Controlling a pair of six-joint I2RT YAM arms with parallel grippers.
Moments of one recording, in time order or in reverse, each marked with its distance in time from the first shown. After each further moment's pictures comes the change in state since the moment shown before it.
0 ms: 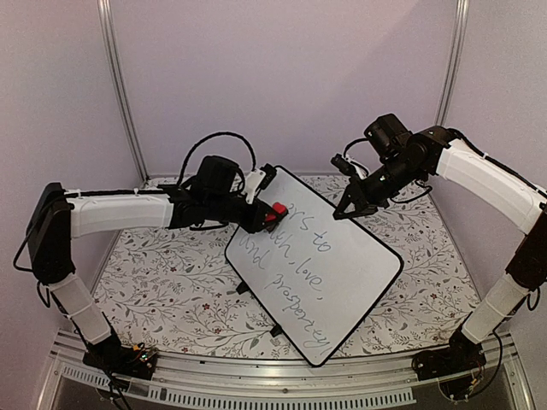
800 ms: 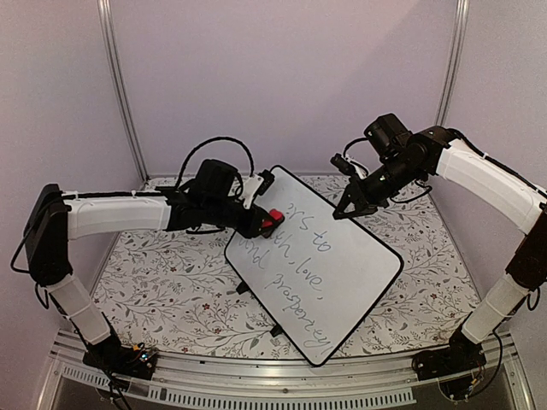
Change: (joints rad) left arm -0.003 -0.031 -0.045 -0.032 -0.003 -0.009; right arm 0.000 0.000 0.000 0.006 -0.006 -0.011
